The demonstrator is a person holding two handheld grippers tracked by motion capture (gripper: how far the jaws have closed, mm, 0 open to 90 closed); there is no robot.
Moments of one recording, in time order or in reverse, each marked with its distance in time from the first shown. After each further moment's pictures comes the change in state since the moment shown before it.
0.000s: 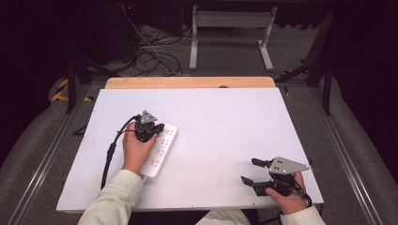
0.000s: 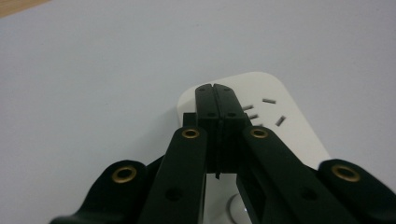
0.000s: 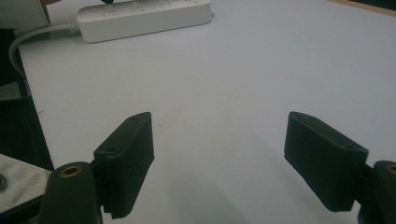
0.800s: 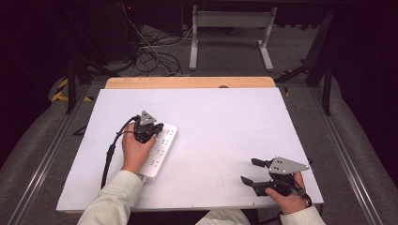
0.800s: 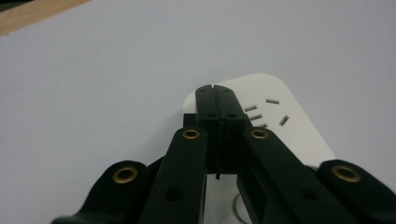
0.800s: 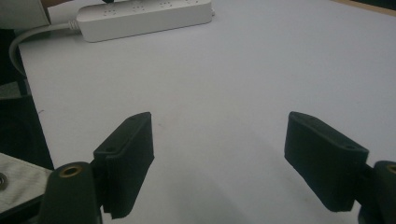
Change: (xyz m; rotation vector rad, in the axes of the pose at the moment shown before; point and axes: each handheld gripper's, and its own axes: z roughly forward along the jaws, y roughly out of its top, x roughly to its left) left arm -0.001 -0.004 -0.002 -0.032 0.000 0.030; right arm 0.000 0.000 0.000 0.002 0.003 -0.002
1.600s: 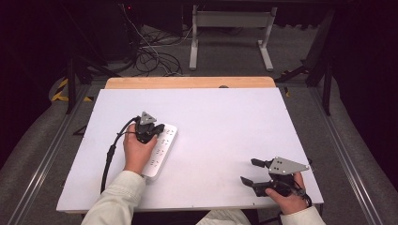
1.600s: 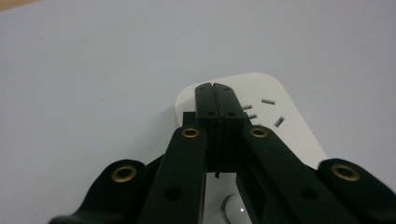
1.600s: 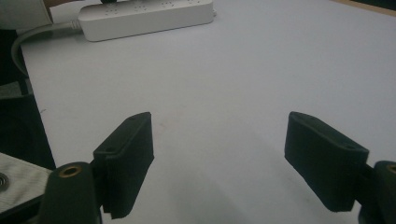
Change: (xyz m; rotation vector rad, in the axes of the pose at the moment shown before) left arm -0.002 -0.002 0.004 -0.001 -0.016 -0.077; right arm 0.001 0.000 0.000 -0.001 0.002 -0.004
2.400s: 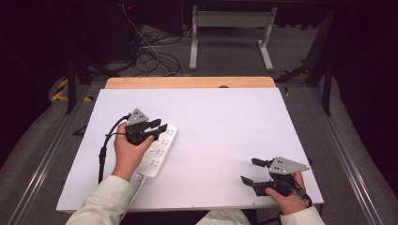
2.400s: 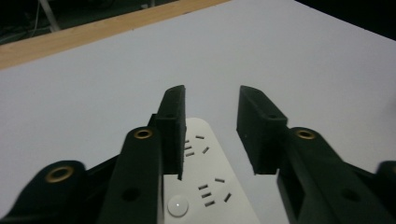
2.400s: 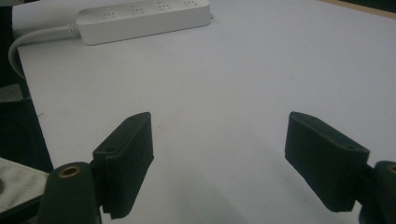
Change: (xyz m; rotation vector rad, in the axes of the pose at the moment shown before) left arm -0.018 0.020 -0.062 -0.152 -0.116 0.021; right arm 0.000 0.001 -0.001 -0.006 -0.010 0.008
